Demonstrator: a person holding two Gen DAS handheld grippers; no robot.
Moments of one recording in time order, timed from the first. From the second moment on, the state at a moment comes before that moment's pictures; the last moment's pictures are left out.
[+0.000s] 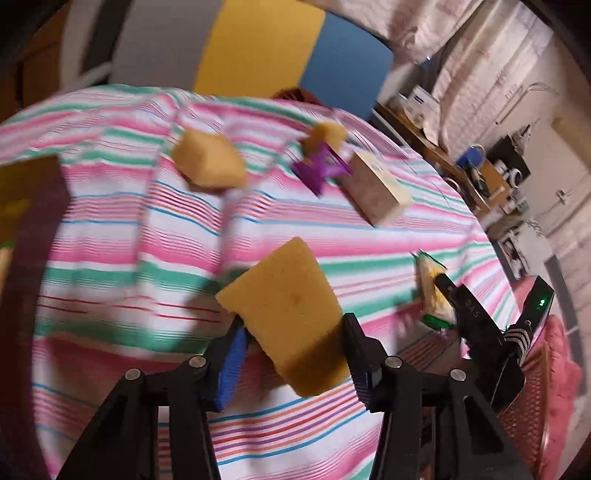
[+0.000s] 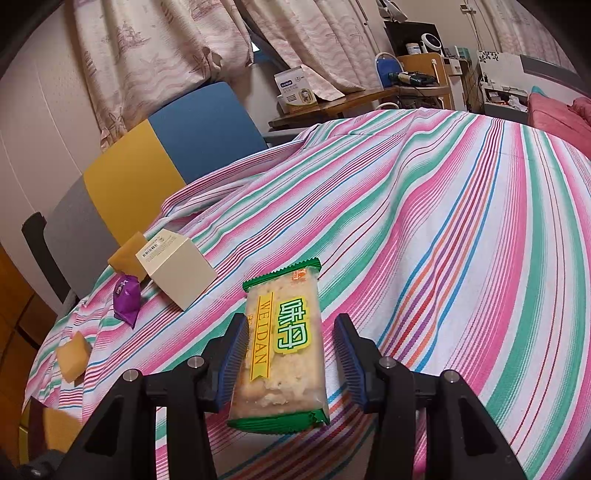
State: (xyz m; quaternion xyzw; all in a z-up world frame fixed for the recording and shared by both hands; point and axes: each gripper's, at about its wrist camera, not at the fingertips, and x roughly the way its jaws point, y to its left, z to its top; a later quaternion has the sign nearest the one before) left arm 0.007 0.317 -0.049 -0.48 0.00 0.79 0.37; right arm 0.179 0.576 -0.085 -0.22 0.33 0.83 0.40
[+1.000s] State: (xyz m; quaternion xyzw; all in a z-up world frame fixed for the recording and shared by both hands) left arm 0.016 0.284 -0.065 -0.45 0.00 0.82 0.34; right arm 0.152 0.567 -0.085 -0.26 0.28 0.84 0.38
